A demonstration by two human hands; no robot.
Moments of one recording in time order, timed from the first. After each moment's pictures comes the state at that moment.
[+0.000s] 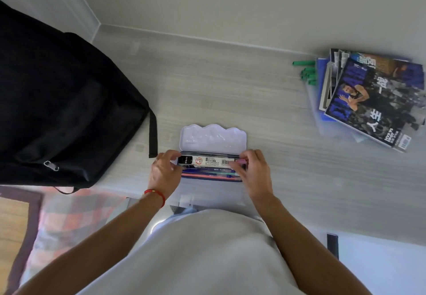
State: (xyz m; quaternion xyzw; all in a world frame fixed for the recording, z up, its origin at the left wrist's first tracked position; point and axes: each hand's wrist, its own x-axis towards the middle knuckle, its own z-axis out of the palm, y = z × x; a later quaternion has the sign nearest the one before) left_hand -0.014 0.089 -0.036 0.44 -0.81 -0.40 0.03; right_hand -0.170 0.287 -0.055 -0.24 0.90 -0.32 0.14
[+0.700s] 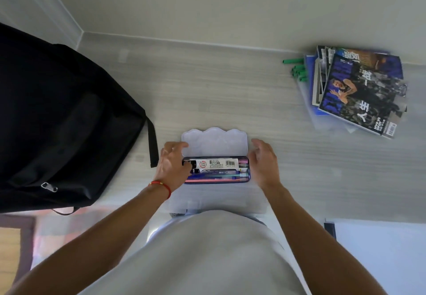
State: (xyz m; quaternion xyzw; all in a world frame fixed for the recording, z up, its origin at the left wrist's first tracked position) left_hand -0.039 0.056 -0.030 0.32 -0.86 -0.39 -0.03; right_hand -0.184 0.275 -0.047 -0.11 0.92 -0.34 0.16
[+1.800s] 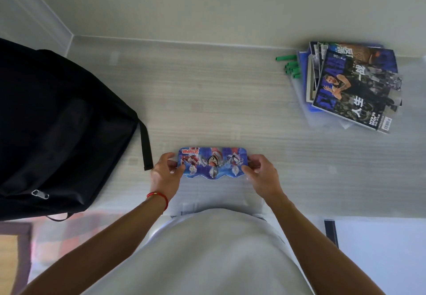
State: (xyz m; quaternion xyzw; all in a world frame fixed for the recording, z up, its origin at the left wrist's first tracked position) left_hand -0.029 0.074 -0.047 0.45 -0.75 -0.49 0.02; right_hand -0.169 0.306 -0.046 -0.03 0.87 -0.41 0.28
